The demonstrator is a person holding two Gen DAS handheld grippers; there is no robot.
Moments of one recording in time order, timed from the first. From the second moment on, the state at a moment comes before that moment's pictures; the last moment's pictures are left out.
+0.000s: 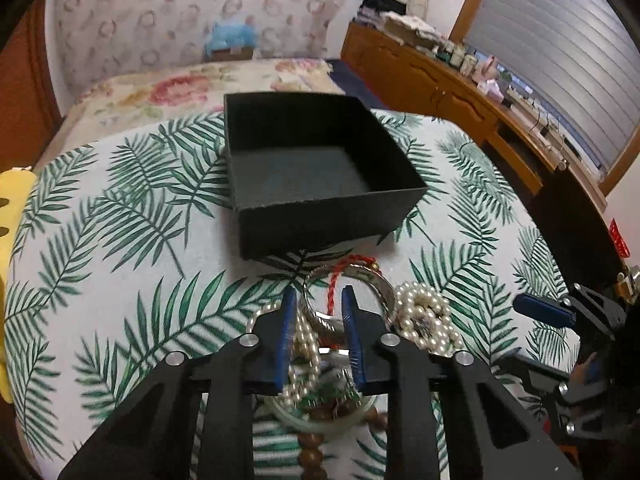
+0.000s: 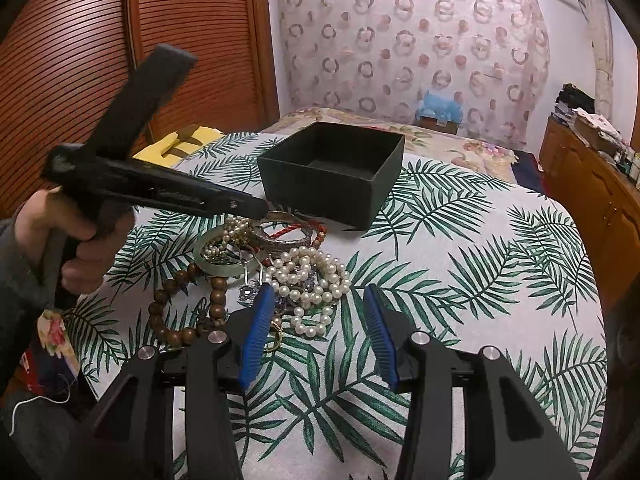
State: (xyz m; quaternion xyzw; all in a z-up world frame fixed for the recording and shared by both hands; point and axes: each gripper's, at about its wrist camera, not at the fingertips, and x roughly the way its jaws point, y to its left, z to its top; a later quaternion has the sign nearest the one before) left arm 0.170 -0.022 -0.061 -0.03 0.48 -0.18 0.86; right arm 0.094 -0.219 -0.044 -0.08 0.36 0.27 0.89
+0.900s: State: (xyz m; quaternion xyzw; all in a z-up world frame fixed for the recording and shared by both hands) left arm 0.175 -0.030 -0.062 0.03 0.46 -0.16 0.87; right arm 0.107 -0.217 -0.057 -0.07 0.38 0.28 0.88
